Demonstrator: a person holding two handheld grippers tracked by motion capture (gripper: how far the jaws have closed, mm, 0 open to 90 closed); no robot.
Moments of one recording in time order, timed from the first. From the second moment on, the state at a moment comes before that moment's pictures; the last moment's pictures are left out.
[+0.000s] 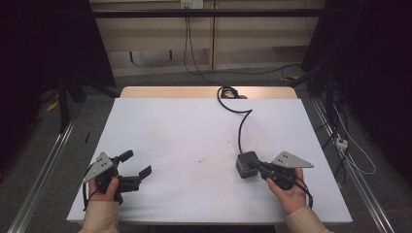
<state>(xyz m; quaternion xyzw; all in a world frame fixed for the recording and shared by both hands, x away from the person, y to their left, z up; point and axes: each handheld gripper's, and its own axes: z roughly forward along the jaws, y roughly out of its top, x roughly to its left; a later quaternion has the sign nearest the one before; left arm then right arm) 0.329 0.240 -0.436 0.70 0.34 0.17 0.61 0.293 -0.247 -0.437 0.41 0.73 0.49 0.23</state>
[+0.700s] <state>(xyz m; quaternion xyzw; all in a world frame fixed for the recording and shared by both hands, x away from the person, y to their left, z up) 0.329 0.239 -0.436 0.70 0.34 0.17 0.61 0.293 -0.246 -0.437 0.41 0.74 0.49 0.22</state>
